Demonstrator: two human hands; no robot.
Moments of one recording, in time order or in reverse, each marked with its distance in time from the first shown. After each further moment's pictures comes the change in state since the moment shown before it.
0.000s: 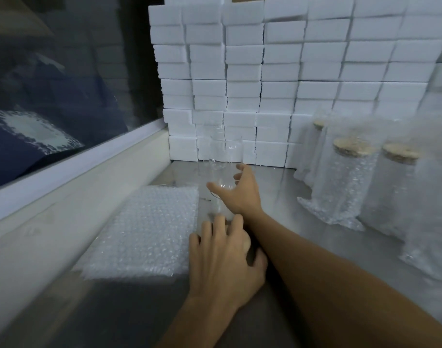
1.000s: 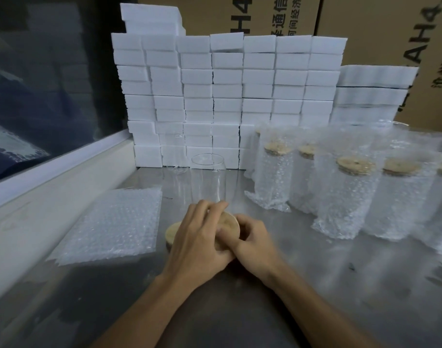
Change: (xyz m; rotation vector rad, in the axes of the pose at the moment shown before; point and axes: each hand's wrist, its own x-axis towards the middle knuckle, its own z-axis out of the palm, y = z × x) left_hand -0.022 0.027 -0.021 -0.393 0.226 0.412; right_hand -0.177 -0.026 -0.132 0.162 -0.163 -0.038
